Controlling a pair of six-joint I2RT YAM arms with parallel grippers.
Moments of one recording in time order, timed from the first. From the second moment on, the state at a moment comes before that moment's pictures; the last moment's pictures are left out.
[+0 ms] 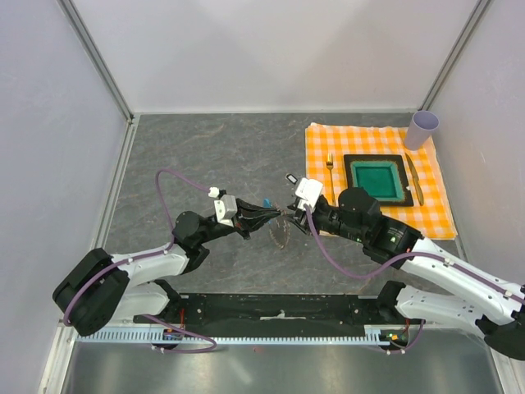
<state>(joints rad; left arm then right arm) -0.73 1.21 0.34 1.24 0.58 -0.16 0.94 0.92 0.87 -0.23 -0.12 -0.21</state>
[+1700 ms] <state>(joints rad) -0.73 1.23 0.34 1.26 0.52 -0.26 0.93 0.96 0.78 -0.10 -0.10 -0.11</state>
